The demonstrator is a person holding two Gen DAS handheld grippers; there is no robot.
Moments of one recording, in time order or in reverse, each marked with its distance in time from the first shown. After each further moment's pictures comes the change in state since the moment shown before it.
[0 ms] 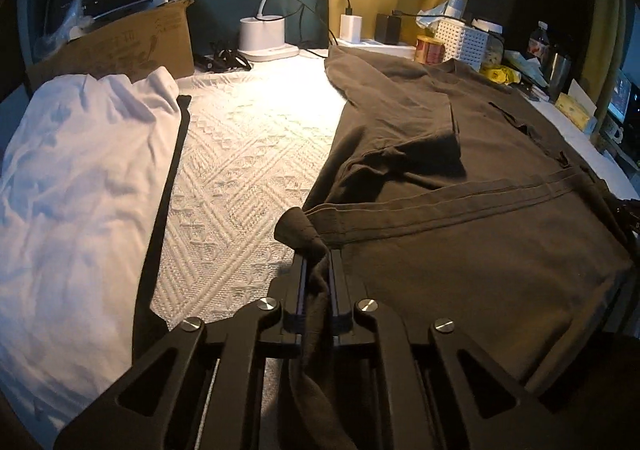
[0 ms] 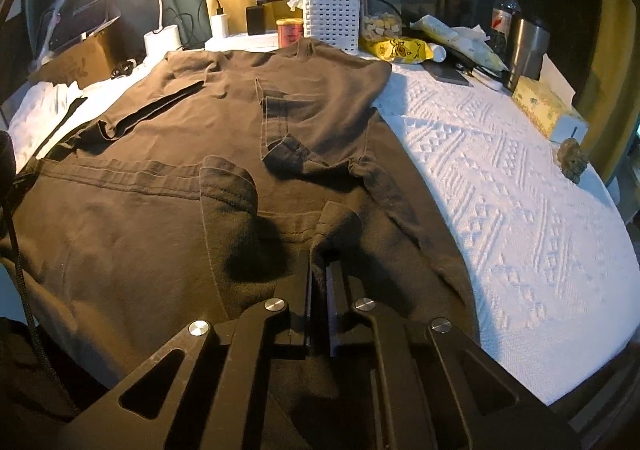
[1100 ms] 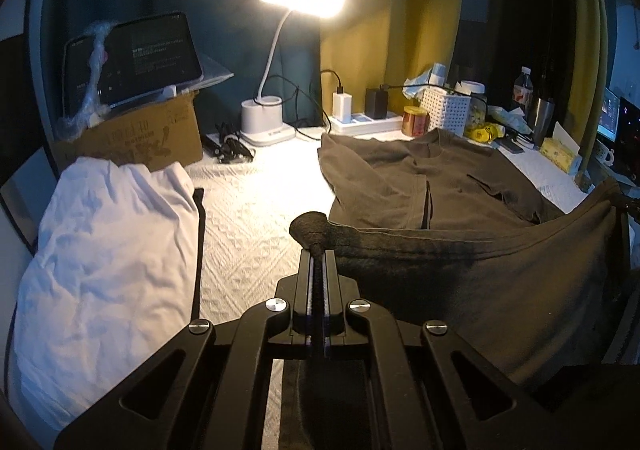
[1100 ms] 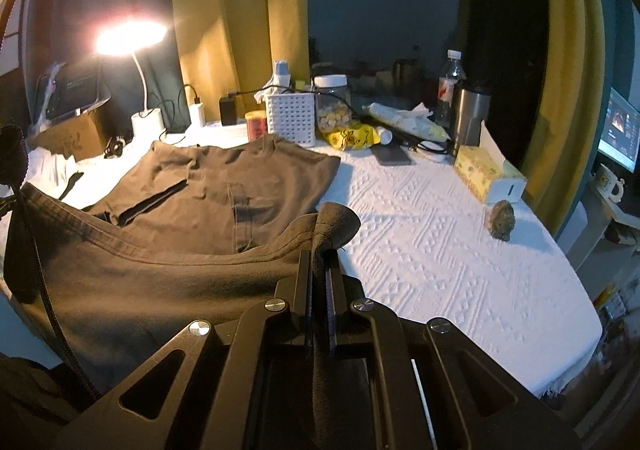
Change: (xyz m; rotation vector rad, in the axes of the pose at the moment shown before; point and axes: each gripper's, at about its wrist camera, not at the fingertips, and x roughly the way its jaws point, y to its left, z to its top) left arm -0.060 -0.015 0.047 0.032 -0.193 0.020; right arm -0.082 -0.036 0.032 0.056 -0.233 -0.068
